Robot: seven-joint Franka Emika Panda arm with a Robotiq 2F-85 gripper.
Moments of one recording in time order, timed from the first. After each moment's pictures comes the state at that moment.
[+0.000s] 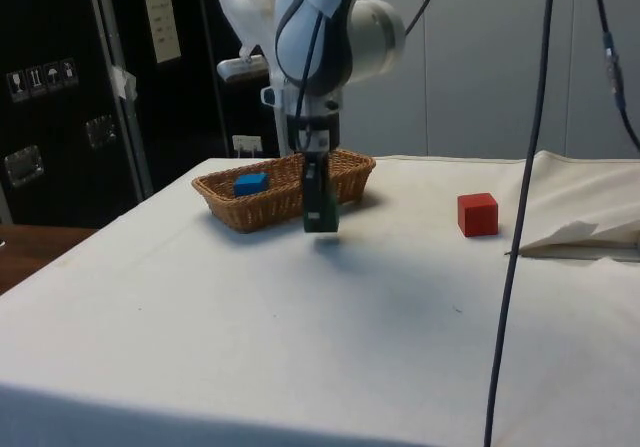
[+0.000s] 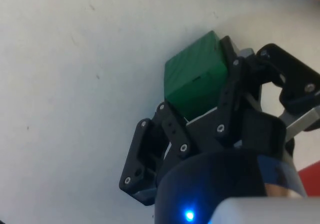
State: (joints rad) arm 0.34 0.39 -0.41 -2.33 0.38 2.73 -0.60
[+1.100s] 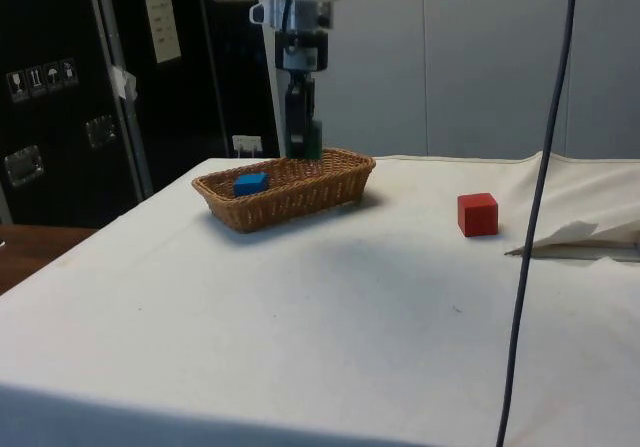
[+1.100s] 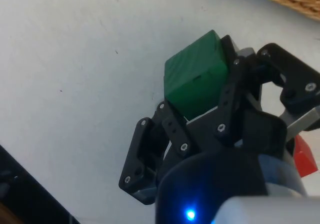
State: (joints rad) arm 0.34 0.18 -0.50 -2.27 0.26 2.52 -0.58
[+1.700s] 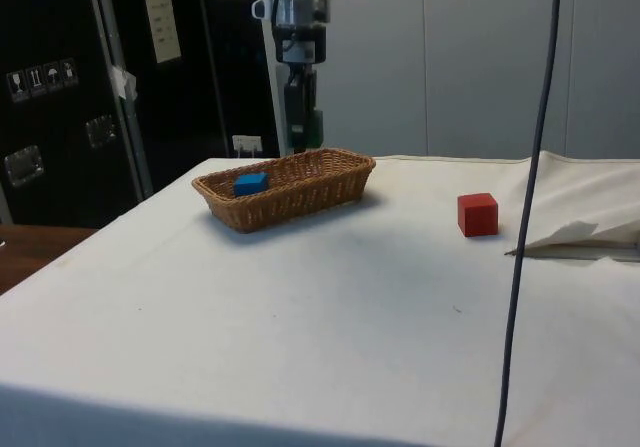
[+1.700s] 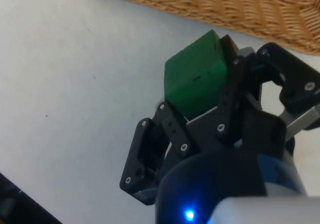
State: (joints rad) arm 0.33 0.24 -0.56 -2.19 0.27 2.47 -0.60
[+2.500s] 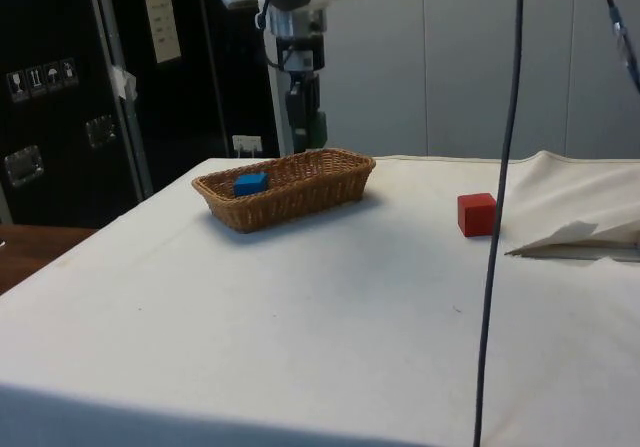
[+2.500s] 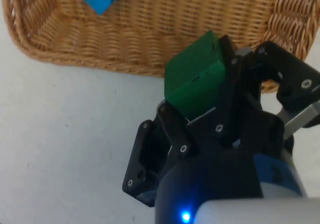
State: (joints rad) arm 0.30 0.41 -0.63 -2.04 0.31 2.43 -0.64
